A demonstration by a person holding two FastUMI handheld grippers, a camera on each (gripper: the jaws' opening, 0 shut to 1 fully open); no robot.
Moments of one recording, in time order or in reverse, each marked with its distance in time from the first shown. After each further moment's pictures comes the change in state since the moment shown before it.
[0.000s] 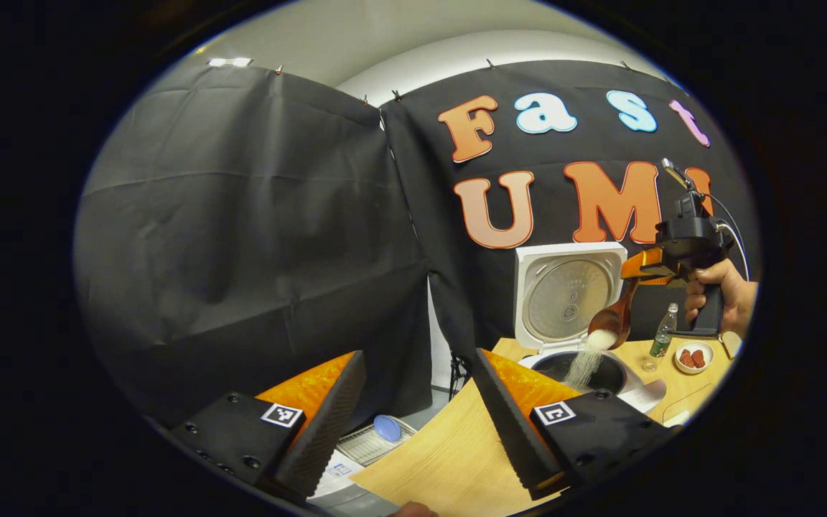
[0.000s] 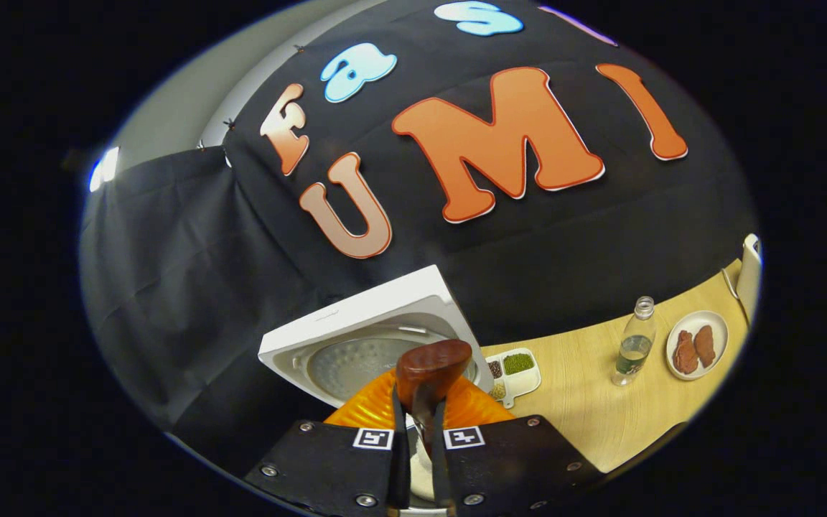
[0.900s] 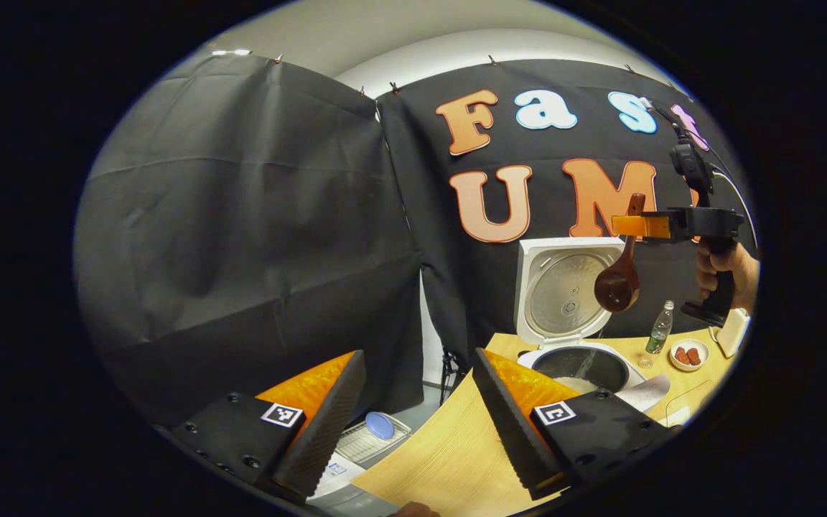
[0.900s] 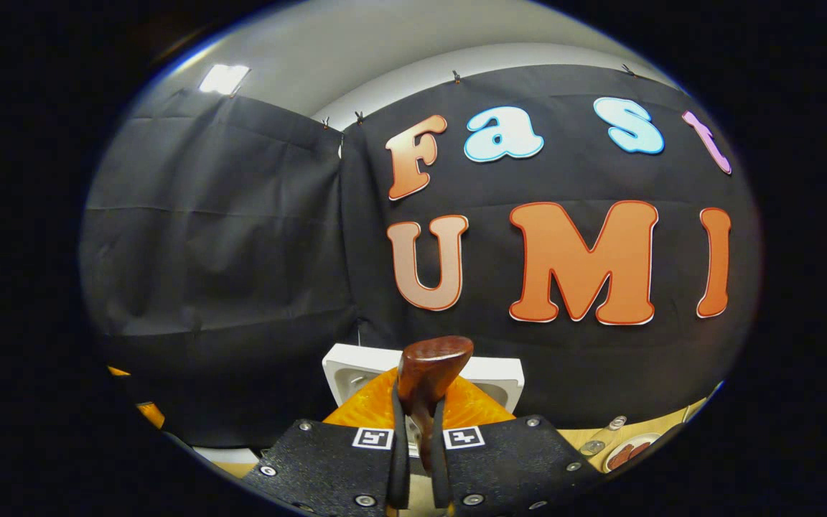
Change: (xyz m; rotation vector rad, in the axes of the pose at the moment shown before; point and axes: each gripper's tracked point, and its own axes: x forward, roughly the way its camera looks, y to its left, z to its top) left arm 0.022 0.009 -0.013 -0.008 0.024 -0.075; right arm -0.046 0.076 0.048 -0.461 -0.265 0.126
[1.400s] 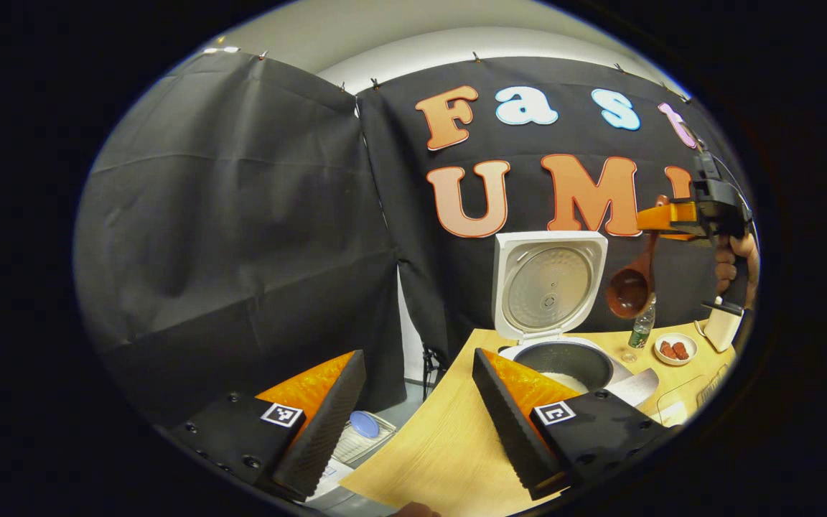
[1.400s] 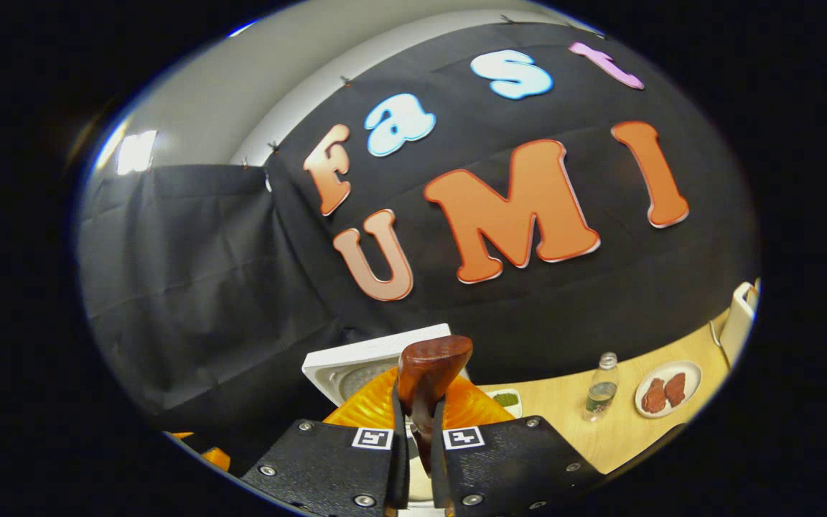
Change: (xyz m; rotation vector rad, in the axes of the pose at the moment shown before) left arm 0.004 -0.033 -0.003 0.004 0.009 -0.076; right arm -0.071 -0.090 -0.027 0.421 0.093 -0.132
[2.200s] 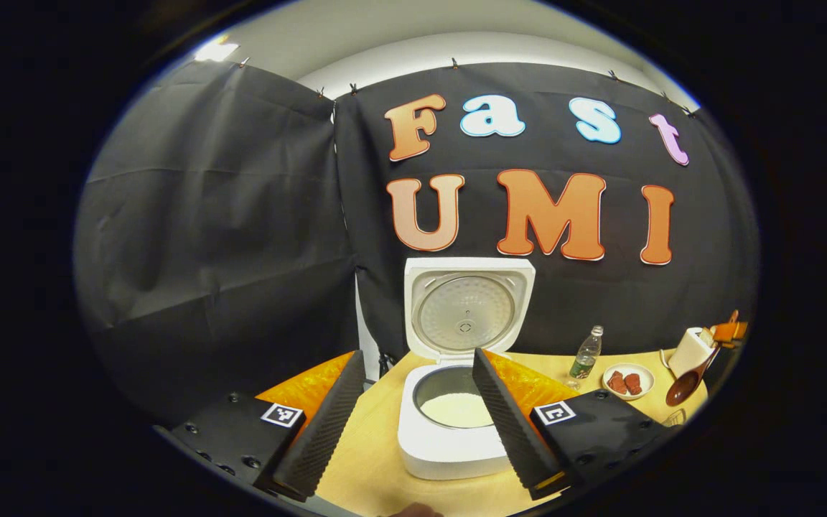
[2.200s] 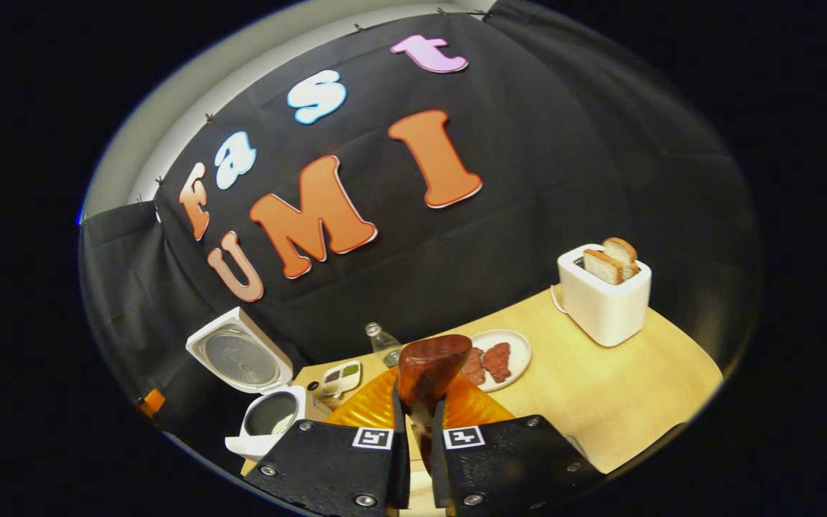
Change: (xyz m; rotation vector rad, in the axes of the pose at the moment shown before) left arm -0.021 -0.141 0.050 -0.067 -0.008 -0.059; right arm -0.193 -0.302 -0.021 0.137 0.051 -0.417
